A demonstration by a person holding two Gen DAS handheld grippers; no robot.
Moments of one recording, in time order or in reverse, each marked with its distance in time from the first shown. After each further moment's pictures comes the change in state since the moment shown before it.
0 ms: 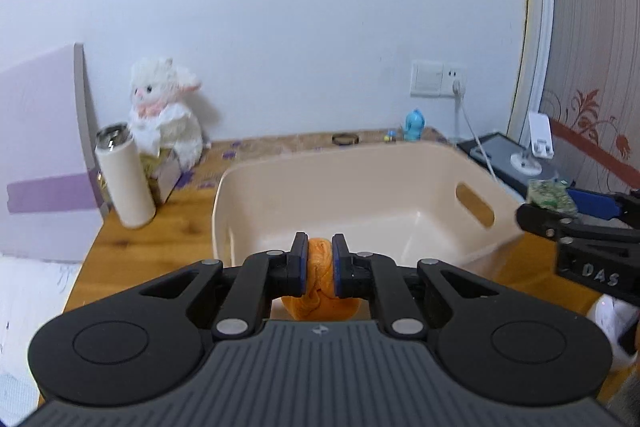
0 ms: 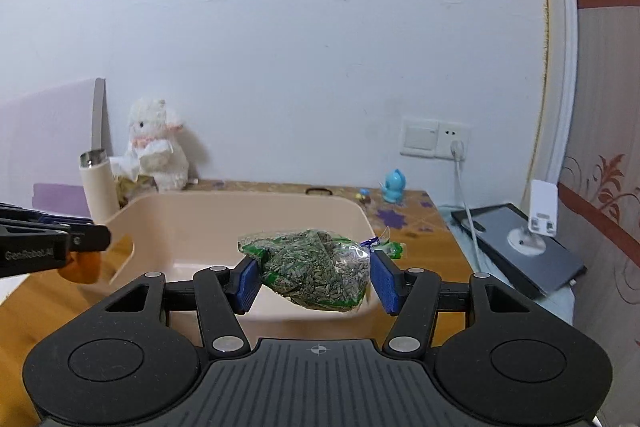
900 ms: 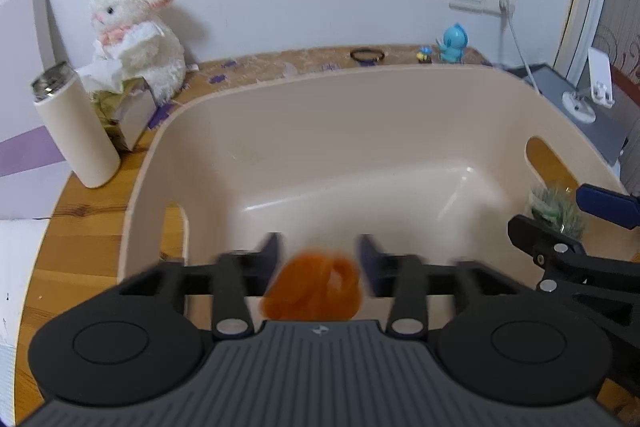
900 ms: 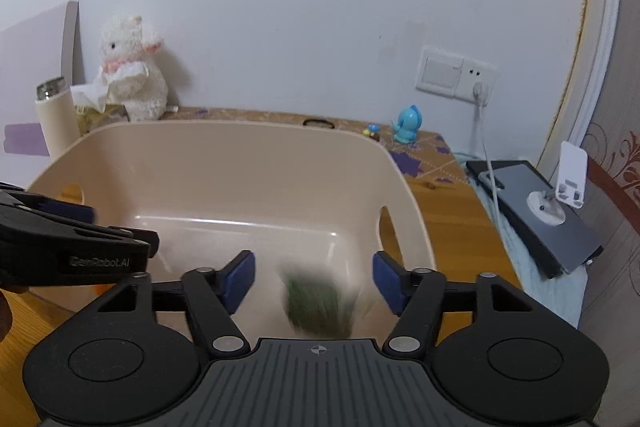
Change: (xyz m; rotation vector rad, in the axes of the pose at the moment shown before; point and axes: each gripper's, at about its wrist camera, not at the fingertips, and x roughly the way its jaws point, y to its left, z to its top) left arm 0.134 -0.009 0.008 -0.016 0.281 0.065; right arm 0.087 0.015 -0.006 -0.051 0.220 -0.041
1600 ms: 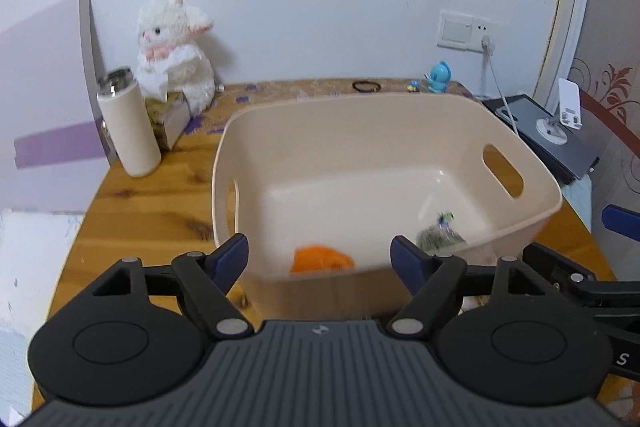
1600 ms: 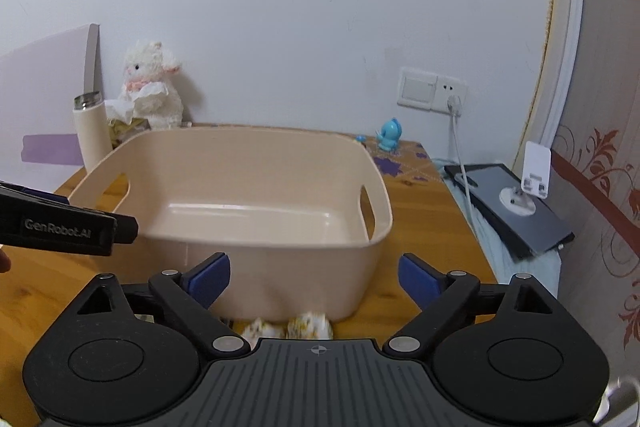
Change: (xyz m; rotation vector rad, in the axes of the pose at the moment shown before) left arm -0.095 0.014 -0.041 -0.039 -0.079 -0.022; right arm -0.088 0.000 -0.037 0.017 -0.051 -0.006
